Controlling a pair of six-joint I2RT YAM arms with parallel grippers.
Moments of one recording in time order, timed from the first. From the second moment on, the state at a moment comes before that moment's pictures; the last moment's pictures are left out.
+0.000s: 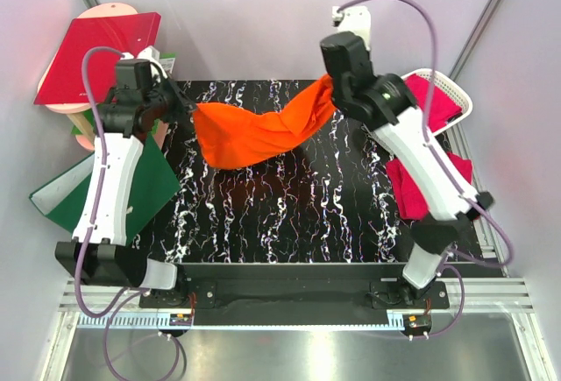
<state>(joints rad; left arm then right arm) -0.05 1.40 1.62 -0.81 0.21 -0.52 0.70 1.81 2.31 -0.91 0.83 0.15</state>
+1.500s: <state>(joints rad) -0.04 1.03 1.40 -1.21 -0.03 -0.55 0.60 2.44 2.49 -1.05 -0.28 0.36</state>
